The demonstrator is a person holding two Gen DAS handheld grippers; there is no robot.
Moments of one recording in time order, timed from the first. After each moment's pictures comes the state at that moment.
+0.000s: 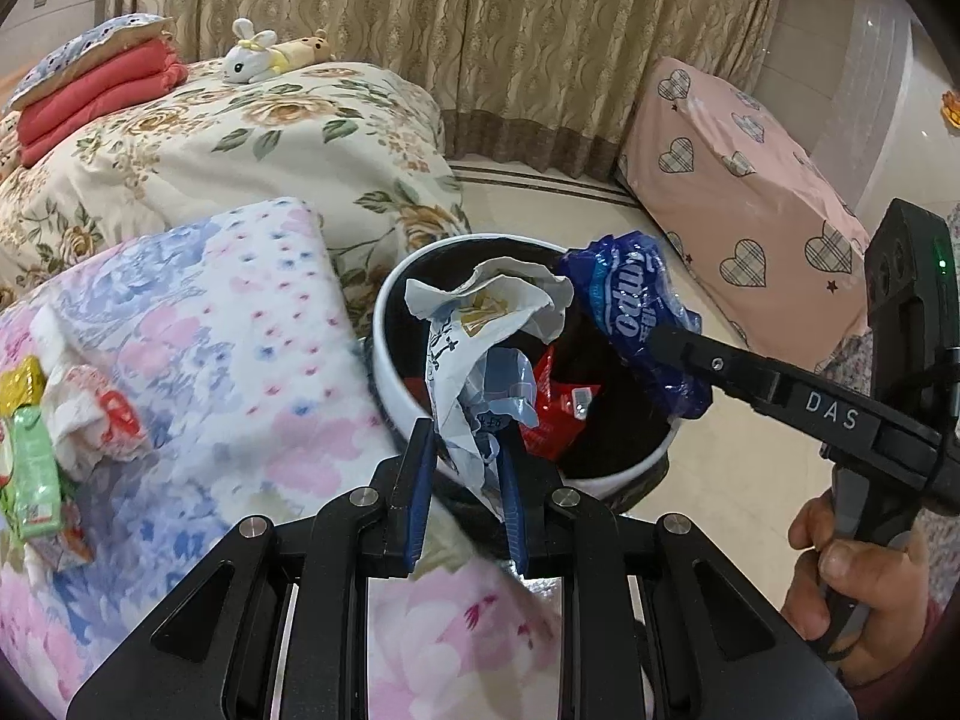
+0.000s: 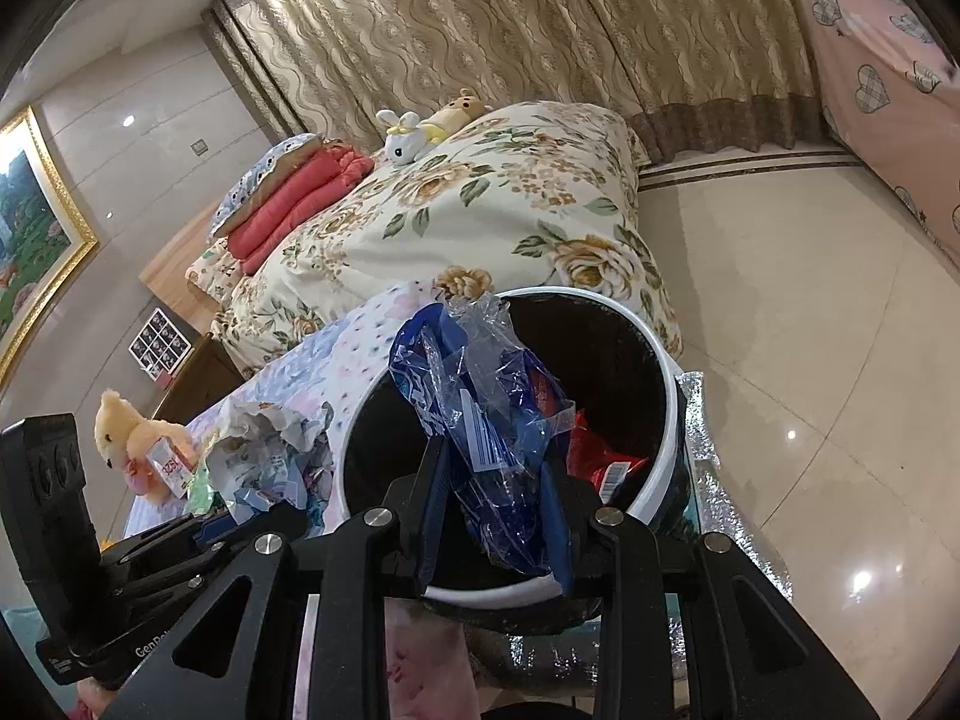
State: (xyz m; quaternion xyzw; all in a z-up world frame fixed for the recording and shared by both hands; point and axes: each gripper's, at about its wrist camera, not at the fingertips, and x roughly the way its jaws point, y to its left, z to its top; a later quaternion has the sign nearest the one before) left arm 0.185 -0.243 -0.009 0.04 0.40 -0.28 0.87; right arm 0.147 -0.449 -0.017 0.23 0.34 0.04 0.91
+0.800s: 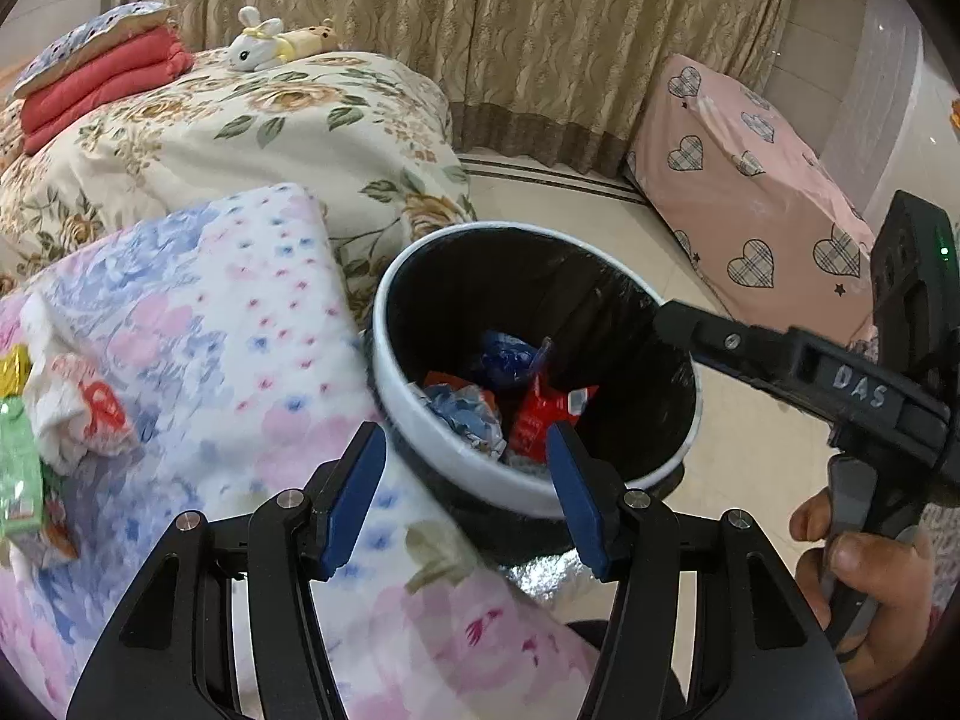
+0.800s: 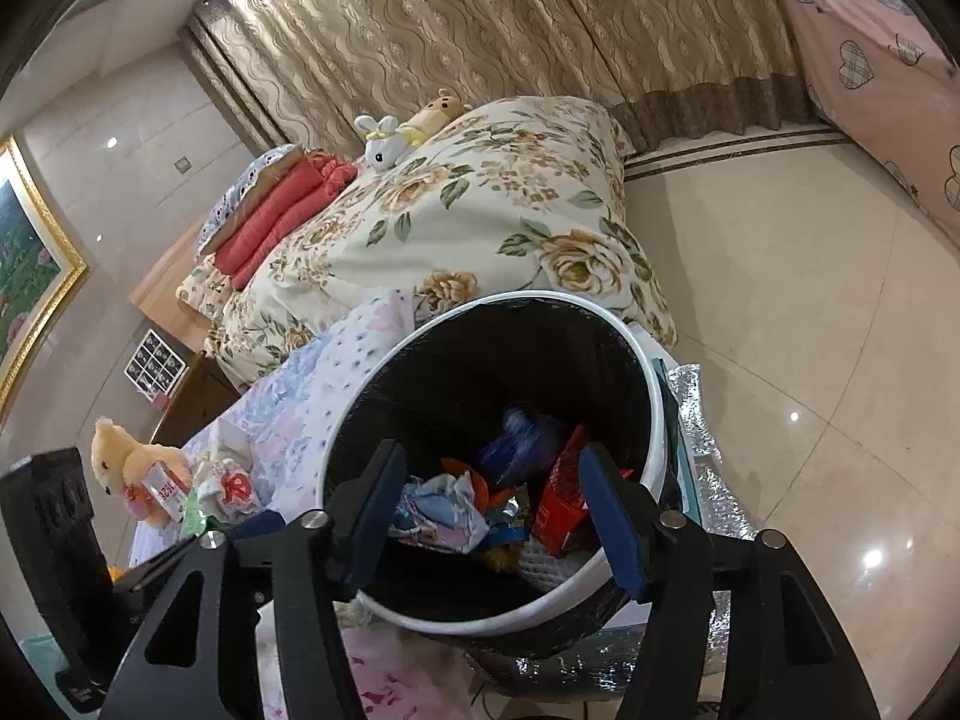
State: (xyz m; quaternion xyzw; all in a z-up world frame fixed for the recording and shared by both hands) left arm 0.187 -0.240 -0.021 0.03 0.41 -0.27 0.87; right arm 0.155 -0.463 -0.023 0.26 0.34 0.03 0.90
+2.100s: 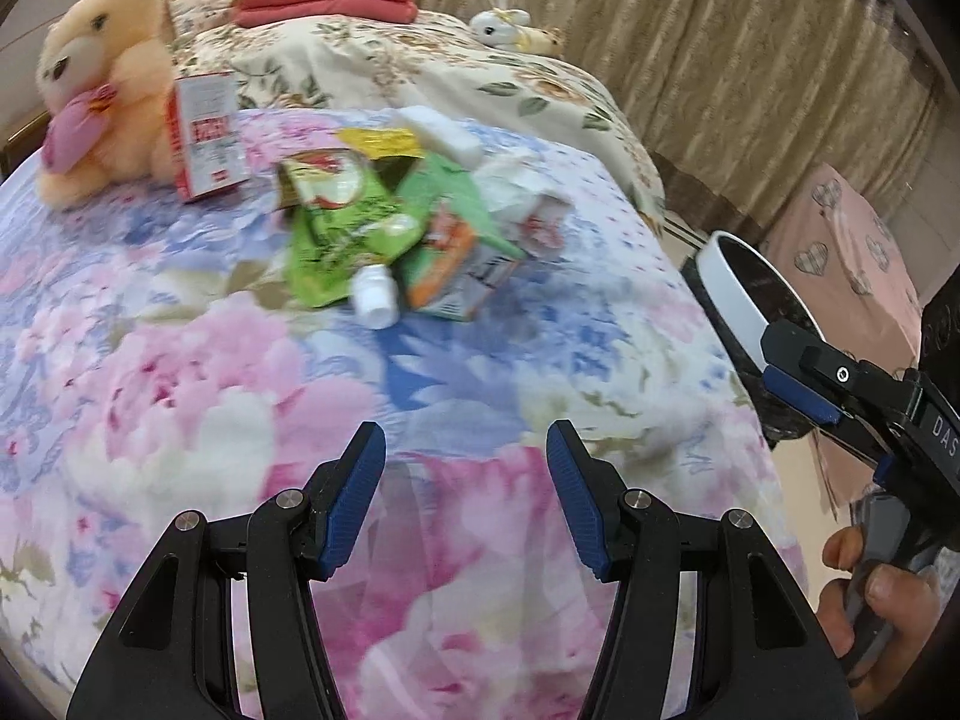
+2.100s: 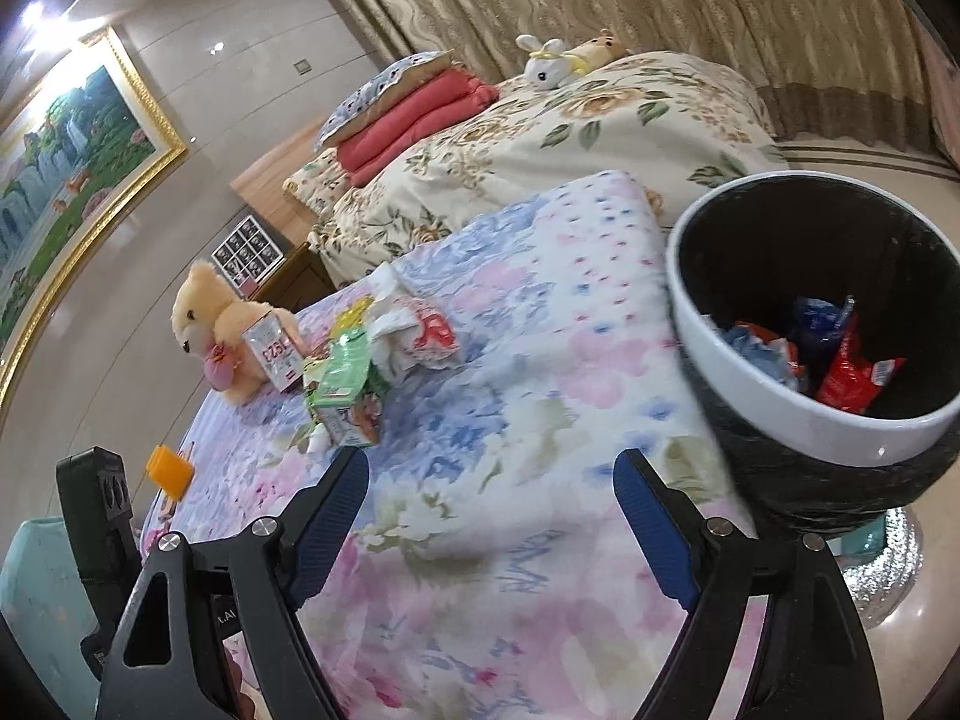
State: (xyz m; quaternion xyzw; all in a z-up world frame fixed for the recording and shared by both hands) left arm 0.128 -0.018 -0.060 -0.09 0.43 -0.10 0.89; right arm 0.141 -0.280 -0.035 0.19 0.37 0.16 0.90
